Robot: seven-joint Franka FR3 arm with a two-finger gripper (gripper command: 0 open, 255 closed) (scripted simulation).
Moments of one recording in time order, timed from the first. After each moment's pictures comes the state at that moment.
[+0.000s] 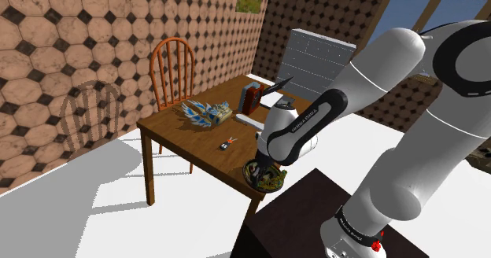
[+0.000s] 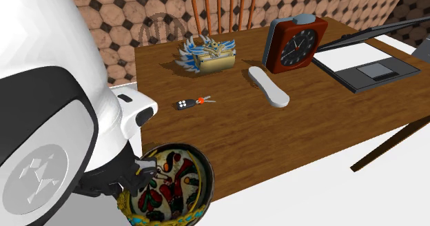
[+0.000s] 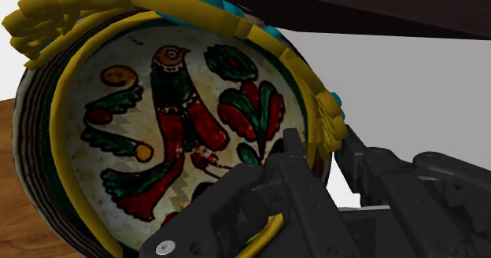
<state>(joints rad) 0.15 -0.03 0.22 -2.84 0.33 2.78 -0.22</state>
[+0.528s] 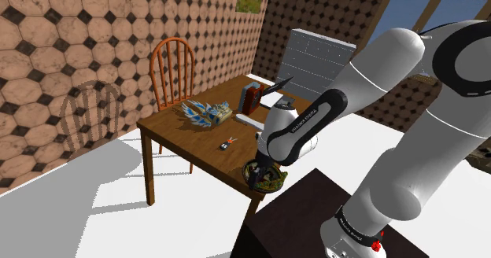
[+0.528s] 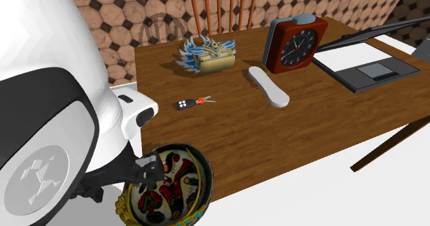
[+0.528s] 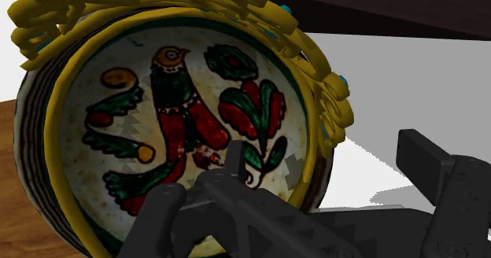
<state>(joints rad) 0.15 -0.03 0.22 -2.84 0.33 2.78 -0.22</state>
